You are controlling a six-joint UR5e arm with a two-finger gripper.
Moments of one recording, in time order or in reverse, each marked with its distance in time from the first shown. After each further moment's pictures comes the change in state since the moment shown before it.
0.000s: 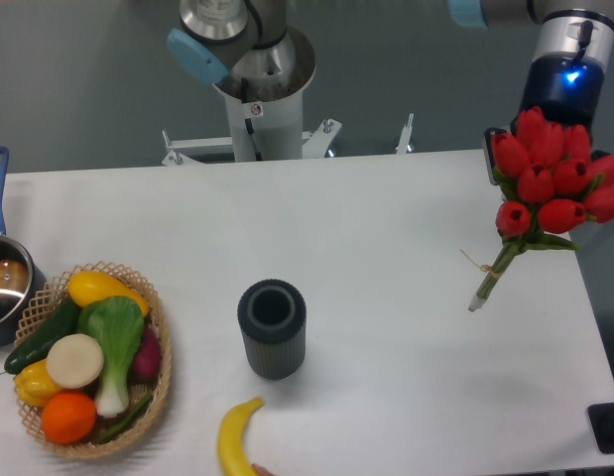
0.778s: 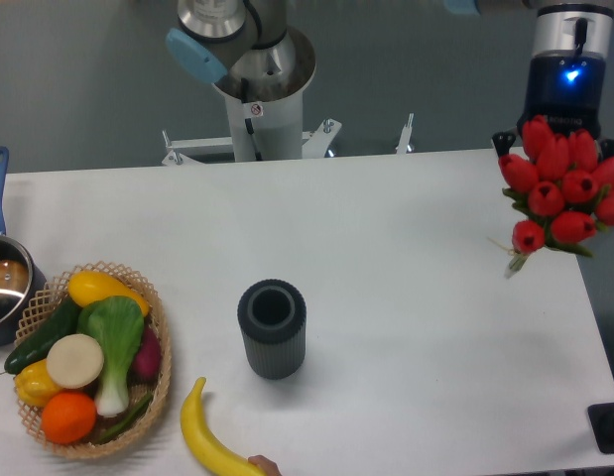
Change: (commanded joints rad) arm -0.086 0.040 0.005 -0.009 0.541 -0.006
